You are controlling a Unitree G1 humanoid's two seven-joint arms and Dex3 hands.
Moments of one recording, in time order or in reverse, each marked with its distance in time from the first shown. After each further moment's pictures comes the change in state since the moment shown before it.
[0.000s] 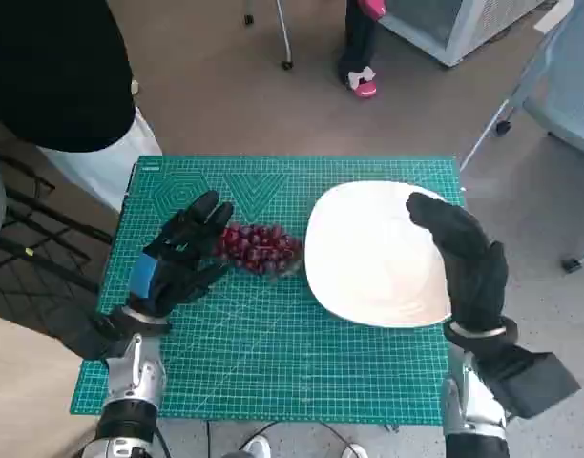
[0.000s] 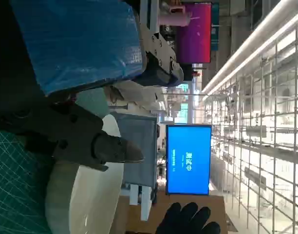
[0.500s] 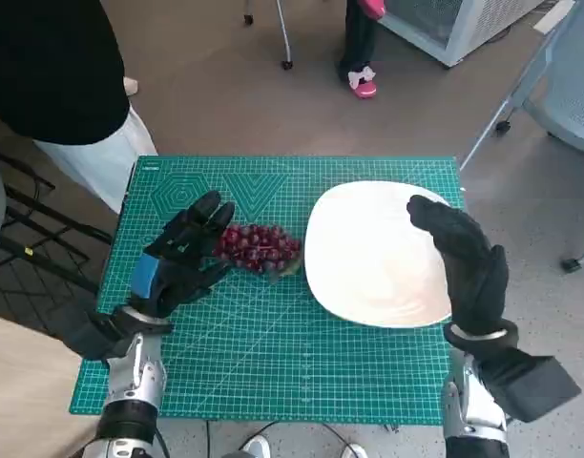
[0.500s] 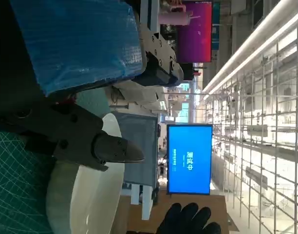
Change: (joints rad) left arm 0.009 0.000 -0.010 -0.011 0.001 0.000 0.006; right arm 0.008 0.003 0.000 -0.006 0.000 0.001 -0.001
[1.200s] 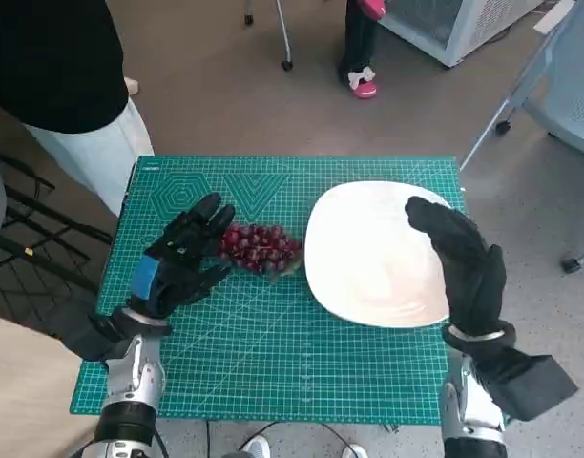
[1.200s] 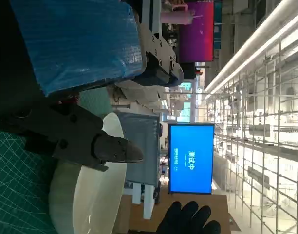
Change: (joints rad) left arm 0.004 0.005 -0.002 -0.003 0.000 0.010 0.000; right arm -0.001 0.004 0.001 0.006 0.000 0.010 -0.001
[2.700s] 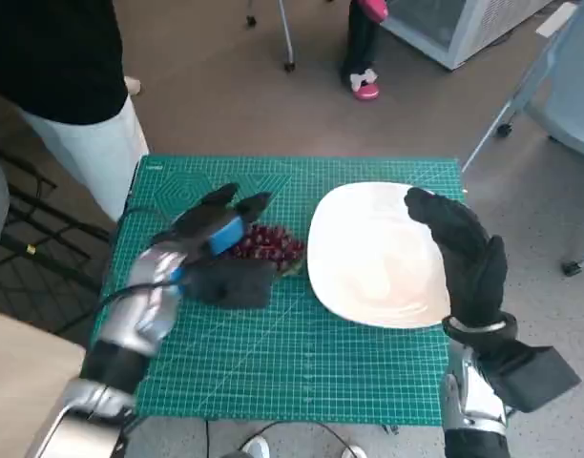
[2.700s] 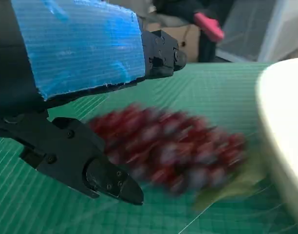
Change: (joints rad) left arm -0.358 0.196 -0.592 -0.088 1.270 0.512 0.427; right arm -0.042 -0.015 -0.012 0.022 0.007 0.002 0.016
